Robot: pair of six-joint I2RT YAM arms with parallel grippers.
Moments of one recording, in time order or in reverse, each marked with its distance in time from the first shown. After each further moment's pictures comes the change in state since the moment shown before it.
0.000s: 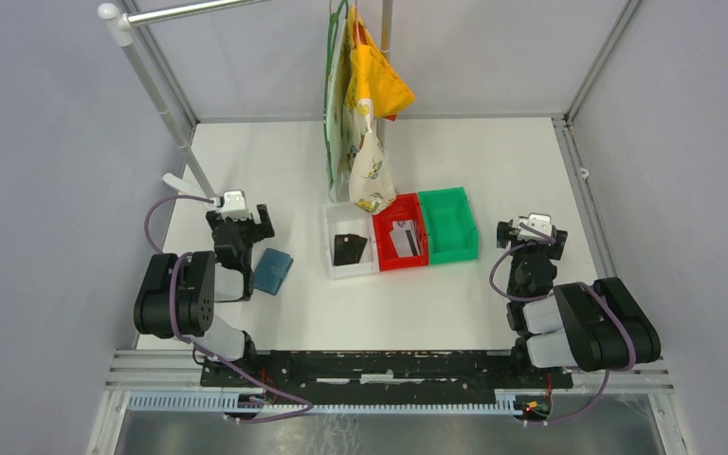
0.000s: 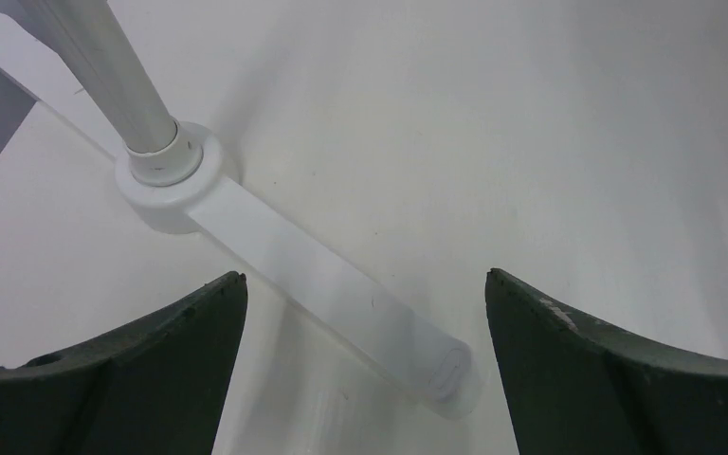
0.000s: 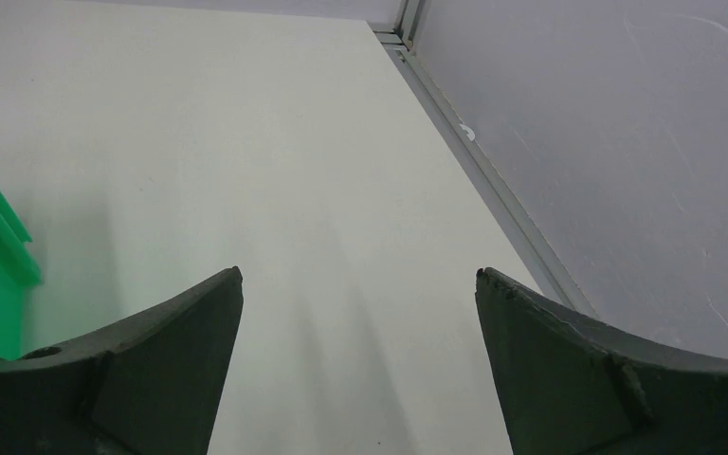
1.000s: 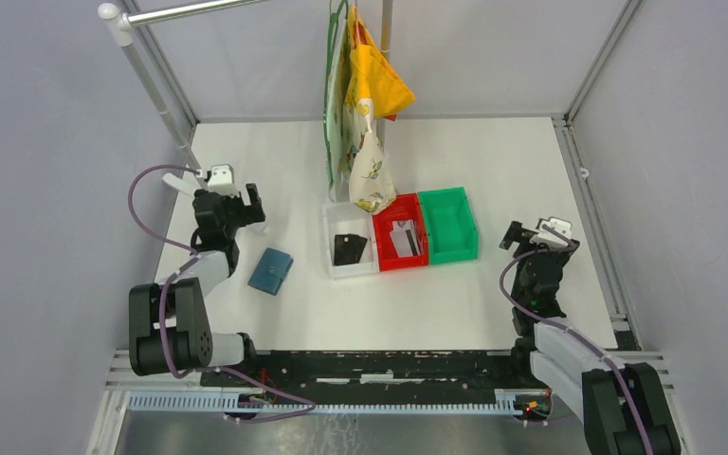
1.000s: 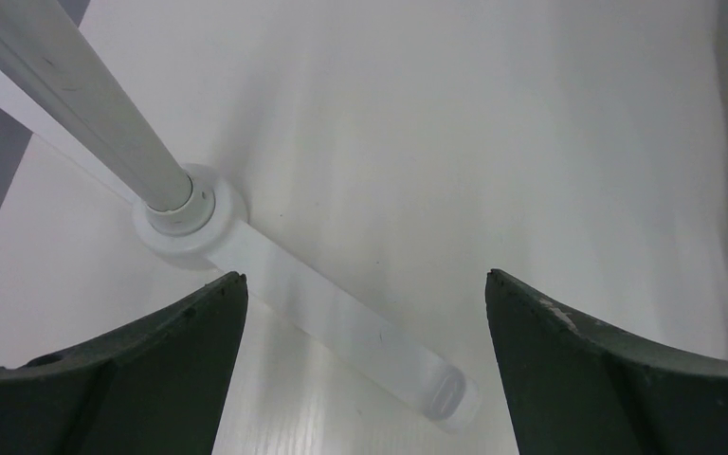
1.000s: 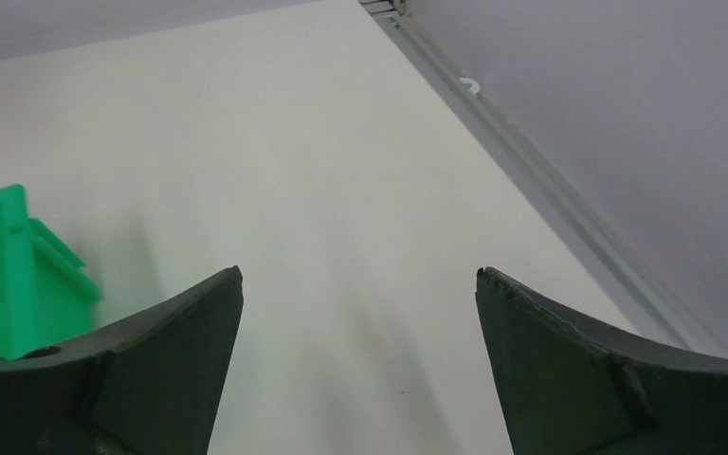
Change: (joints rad) left arm 0.079 -0.182 0.233 -0.535 0.141 -0.002; right arm 0.016 -0.453 0.016 -0.519 0.094 0.191
